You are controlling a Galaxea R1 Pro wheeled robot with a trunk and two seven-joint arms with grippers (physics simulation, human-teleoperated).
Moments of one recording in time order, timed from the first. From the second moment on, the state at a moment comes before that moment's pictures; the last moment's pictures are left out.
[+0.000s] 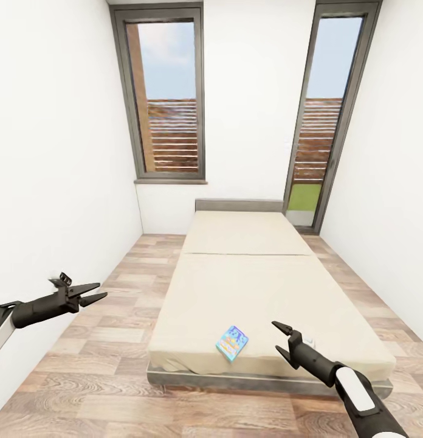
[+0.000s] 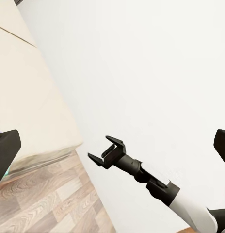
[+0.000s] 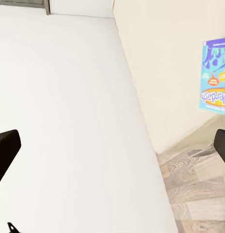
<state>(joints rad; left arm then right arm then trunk) -0.78 0.55 0.02 -0.55 0.42 0.78 -1.57 -0.45 -0.11 -0.26 -0.69 -0.99 0.74 0.46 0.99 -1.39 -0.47</state>
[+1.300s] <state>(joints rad) -0.77 0.32 -0.10 -0.93 0.34 1.00 -1.52 -0.46 -0.04 -0.25 -0.61 -0.99 0.65 0.40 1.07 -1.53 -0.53</state>
